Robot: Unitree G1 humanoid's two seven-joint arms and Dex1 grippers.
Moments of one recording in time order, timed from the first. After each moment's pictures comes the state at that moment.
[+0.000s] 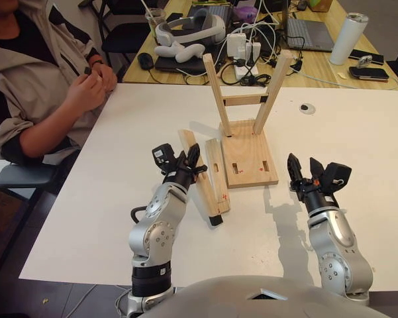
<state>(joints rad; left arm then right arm) 0.07 -0.06 0.02 -0.41 -0.60 0.58 0.15 0.33 0.02 0.03 -0.61 0.33 0.43 0.01</state>
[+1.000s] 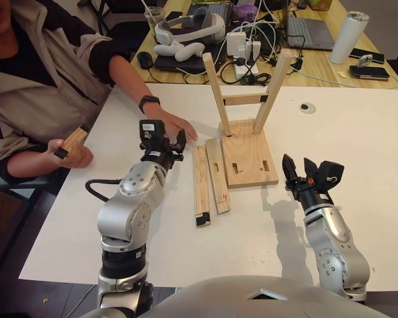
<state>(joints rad) -0.11 0.17 0.06 -0.59 -0.35 0.87 0.14 0.31 0.04 0.03 -0.59 0.35 0.47 0.01</state>
